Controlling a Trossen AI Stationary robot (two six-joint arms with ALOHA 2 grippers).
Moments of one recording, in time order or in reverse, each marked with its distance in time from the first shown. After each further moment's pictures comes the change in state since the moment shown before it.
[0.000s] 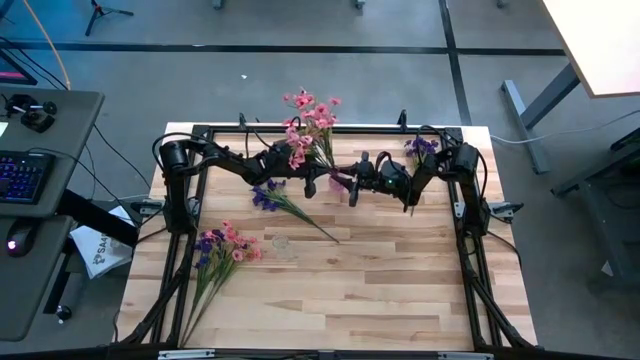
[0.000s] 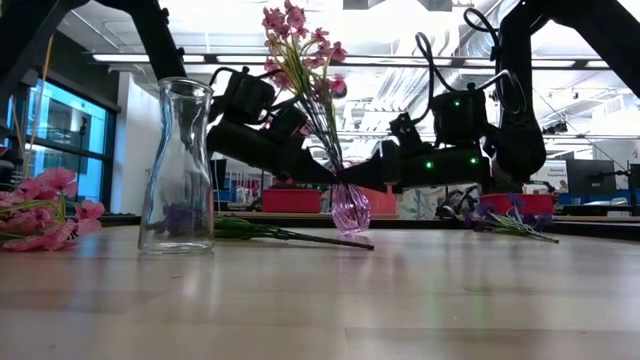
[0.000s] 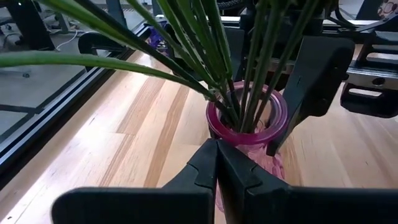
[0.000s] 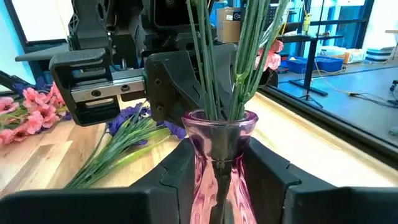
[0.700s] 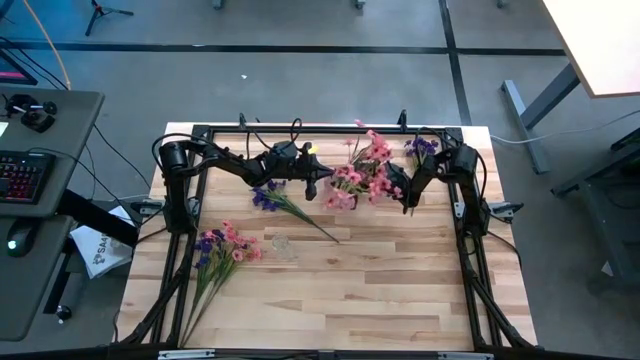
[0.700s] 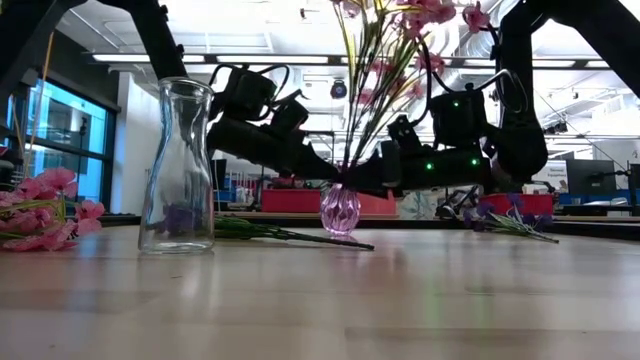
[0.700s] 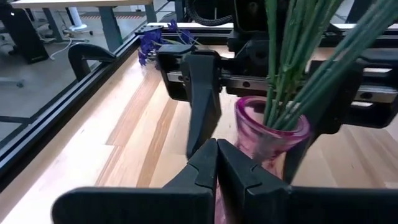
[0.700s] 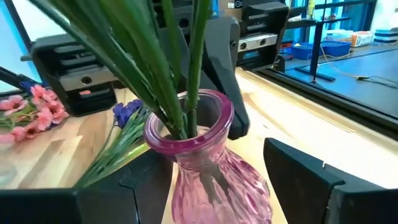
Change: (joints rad) left arm -0.012 -0.003 0.002 0.006 -0.001 0.014; right arm 0.024 0.001 -0.001 -0.023 0.009 0.051
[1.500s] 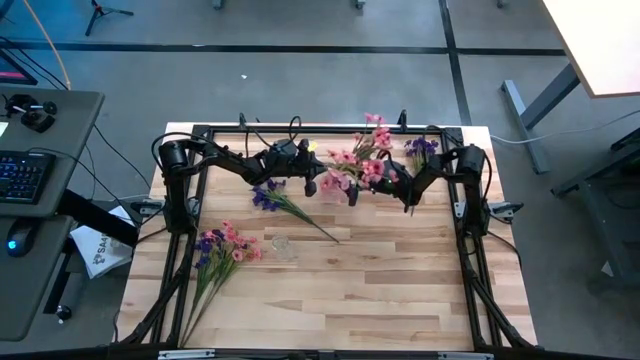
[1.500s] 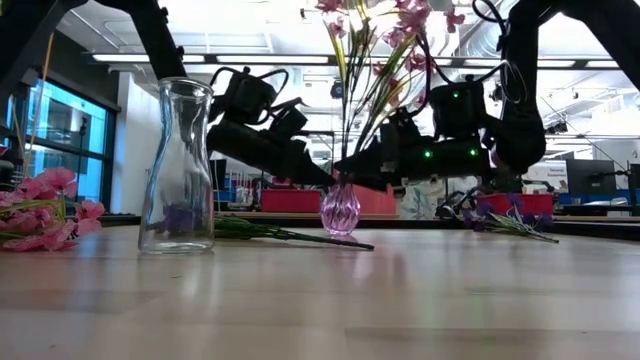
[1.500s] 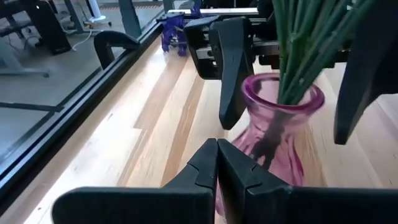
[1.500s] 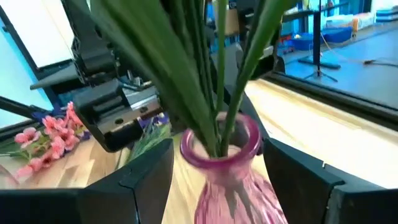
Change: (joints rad) left arm 0.023 0.001 0.000 -0.038 -0.058 0.037; right arm -0.006 -0.063 0.002 -0.055 -0.001 0.120
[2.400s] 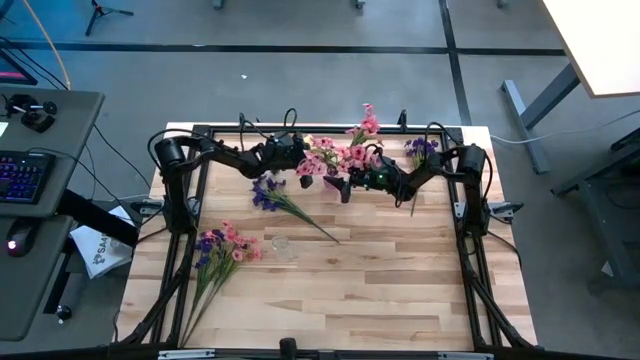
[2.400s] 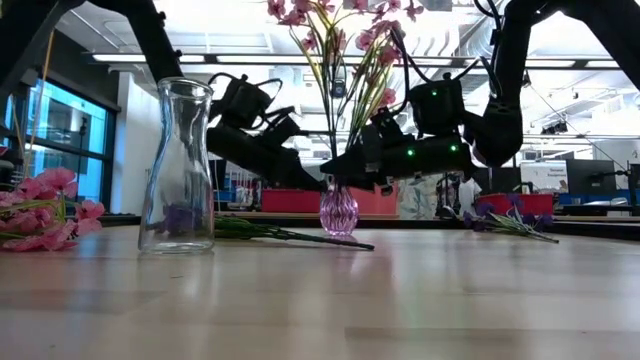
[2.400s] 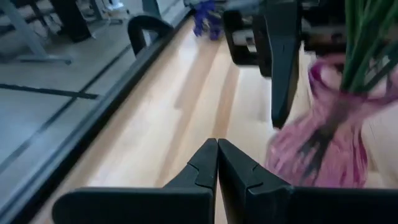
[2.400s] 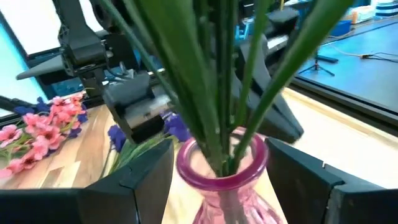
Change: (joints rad) left arm 0.087 -0.028 -0.002 -0.063 -0.002 0.036; right arm -0.002 -0.004 0.105 -0.155 0.003 -0.030
